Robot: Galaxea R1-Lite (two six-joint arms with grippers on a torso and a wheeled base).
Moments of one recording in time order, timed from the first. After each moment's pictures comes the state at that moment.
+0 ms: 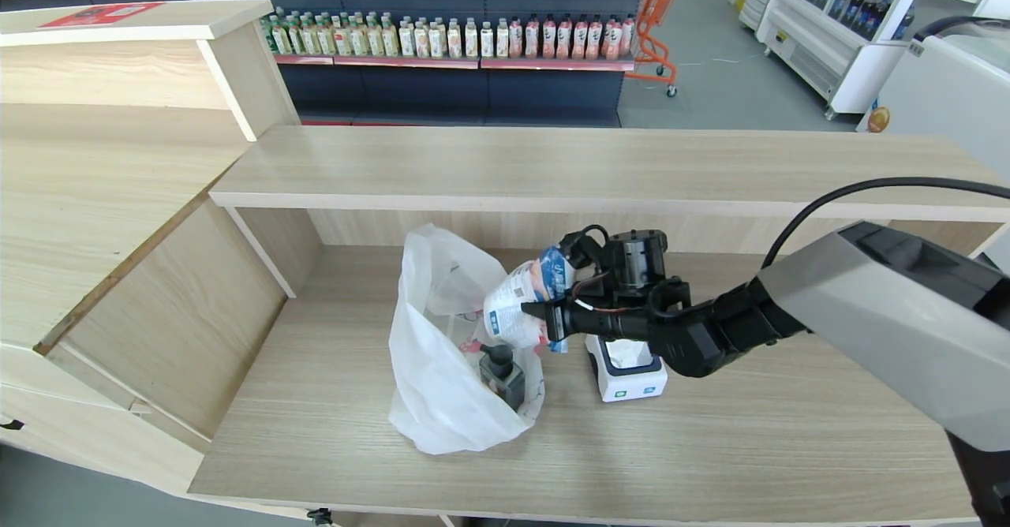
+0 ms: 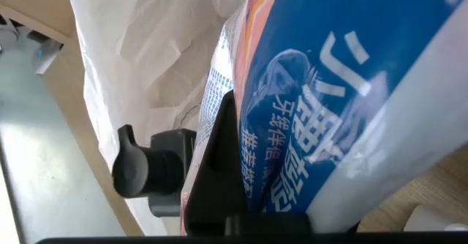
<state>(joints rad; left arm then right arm) 0.00 0.00 0.00 0.00 0.01 0.00 0.51 2.31 -1.34 -0.63 0.37 0.03</state>
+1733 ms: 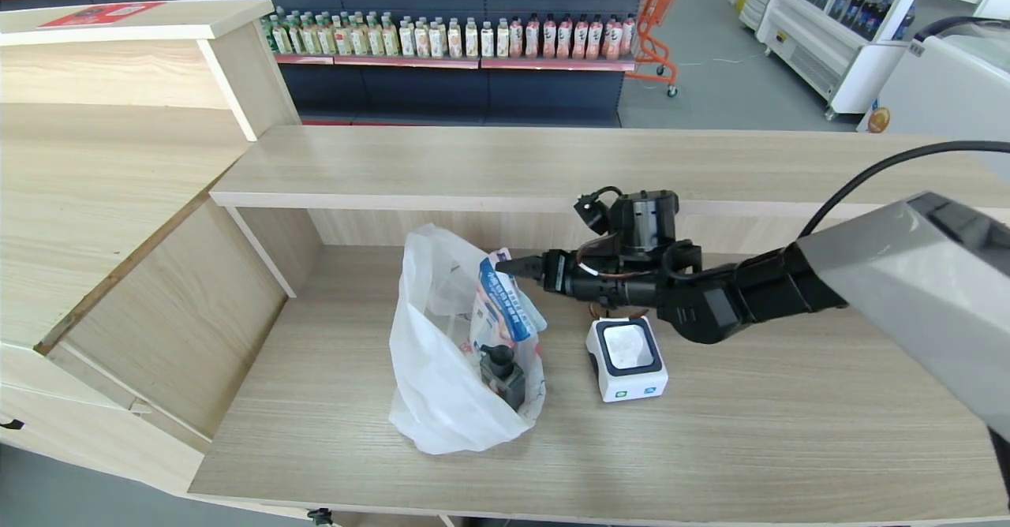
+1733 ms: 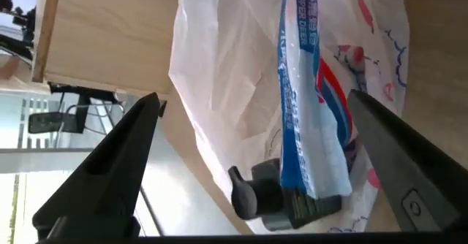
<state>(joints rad) 0.00 0.00 0.00 0.00 0.01 0.00 0.50 2.22 -1.40 -0.53 0.45 0.49</state>
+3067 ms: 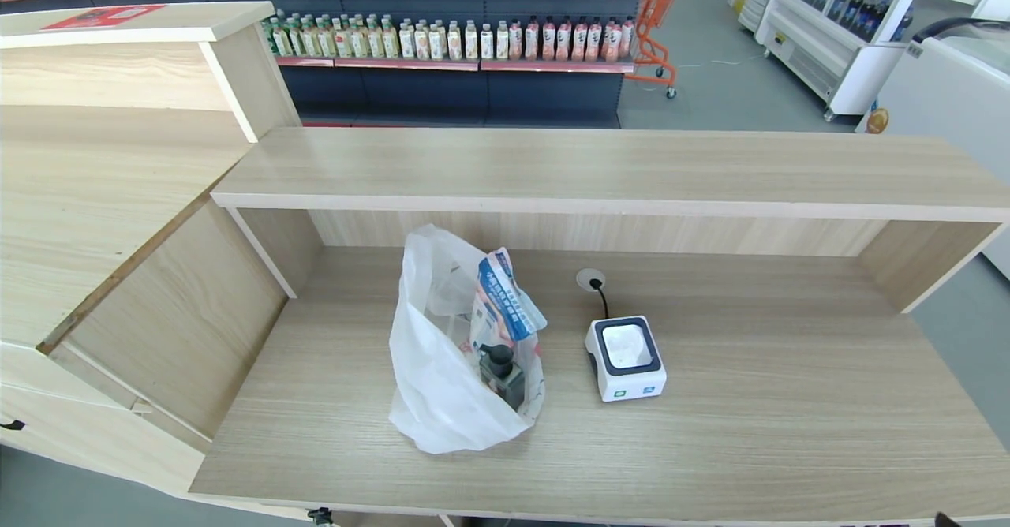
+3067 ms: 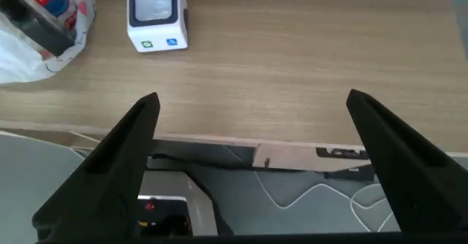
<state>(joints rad) 0.00 0.00 0.00 0.00 0.01 0.00 -0.02 0.44 -0.05 -0.17 0.05 -0.05</state>
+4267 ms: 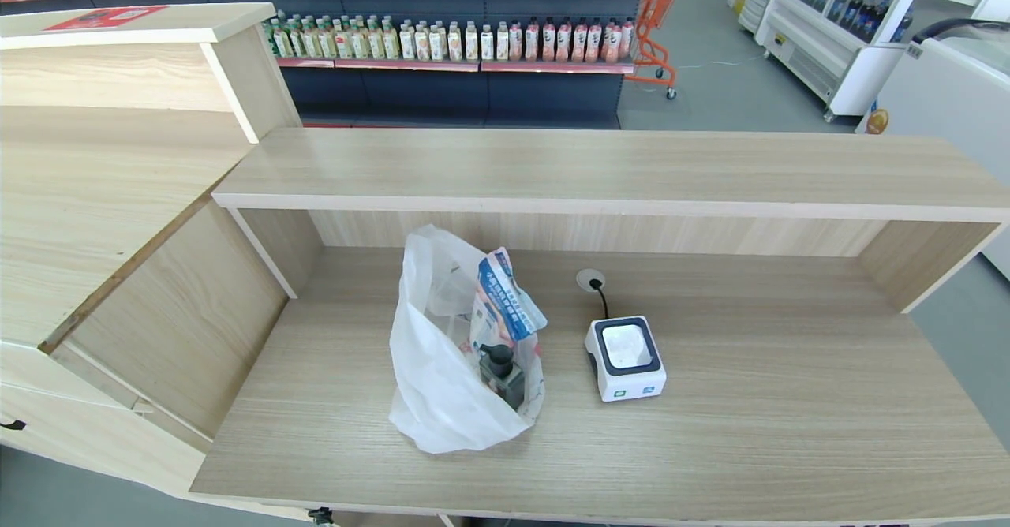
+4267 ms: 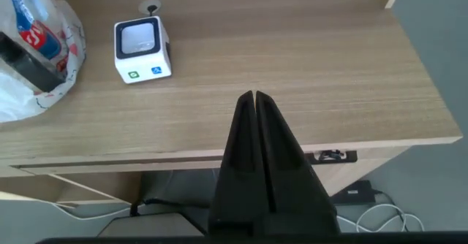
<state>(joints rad) 0.00 0.00 0.00 0.00 0.01 0.00 0.00 0.00 -0.01 0.06 -0.06 0.01</state>
